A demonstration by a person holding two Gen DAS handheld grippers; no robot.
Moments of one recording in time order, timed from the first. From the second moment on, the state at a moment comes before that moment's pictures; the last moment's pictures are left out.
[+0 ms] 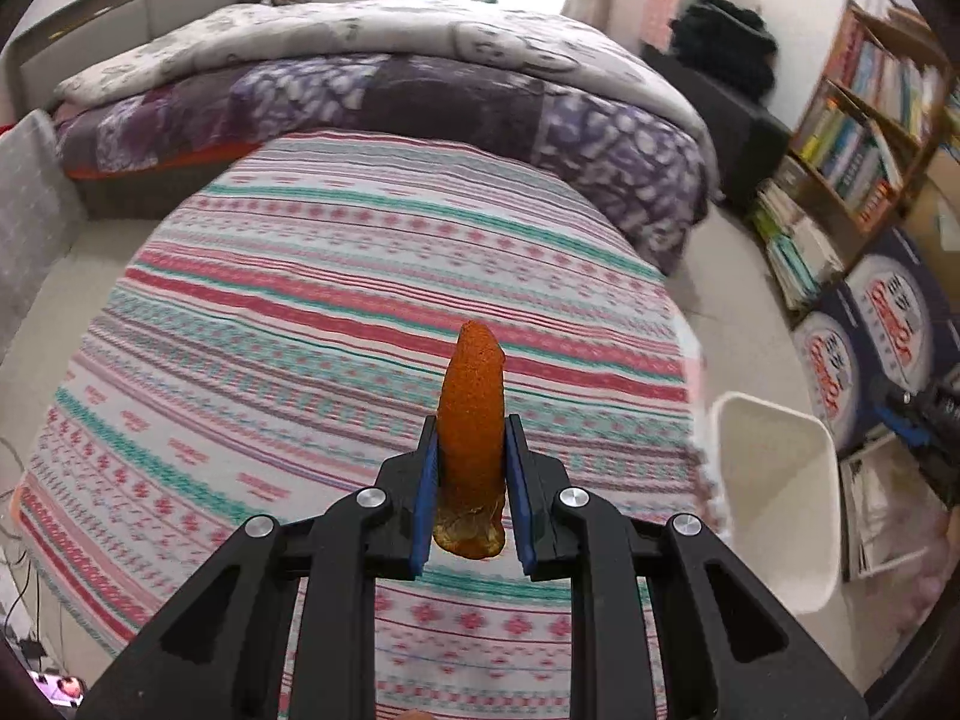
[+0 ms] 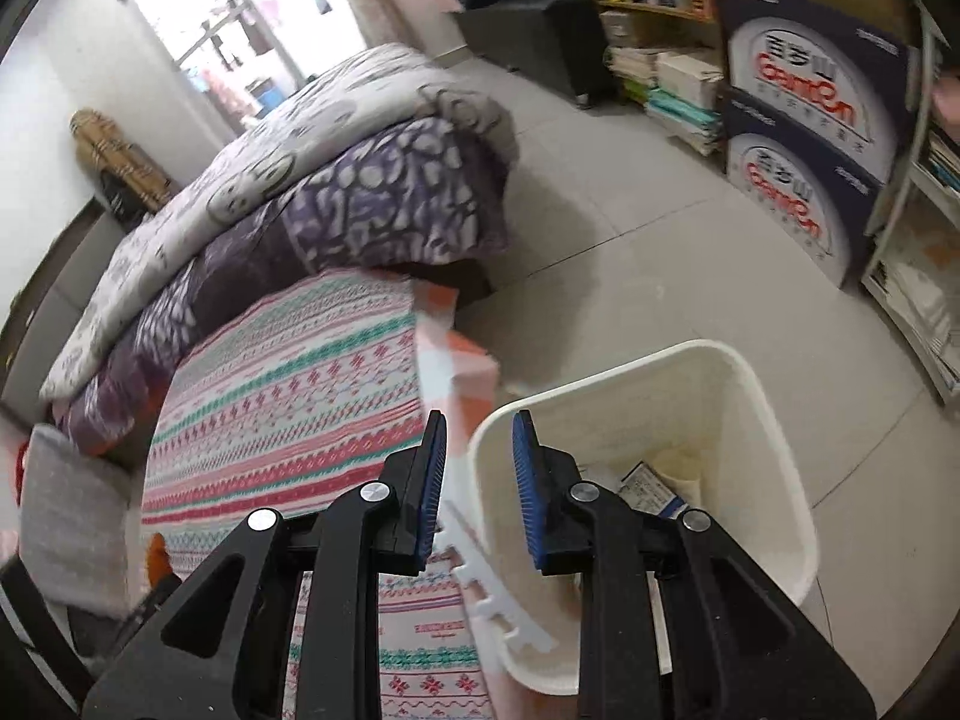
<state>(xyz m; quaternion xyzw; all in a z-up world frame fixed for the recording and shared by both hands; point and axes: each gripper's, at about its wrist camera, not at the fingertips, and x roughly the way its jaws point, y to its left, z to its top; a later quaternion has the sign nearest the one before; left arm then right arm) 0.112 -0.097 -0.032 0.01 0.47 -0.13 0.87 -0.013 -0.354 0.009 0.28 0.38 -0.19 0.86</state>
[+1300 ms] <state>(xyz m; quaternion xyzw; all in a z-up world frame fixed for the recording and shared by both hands) 0.120 -0.067 -0.020 -0.04 0.47 -0.12 0.87 0.027 -0.272 -0.045 0.15 0.51 -0.04 0.85</state>
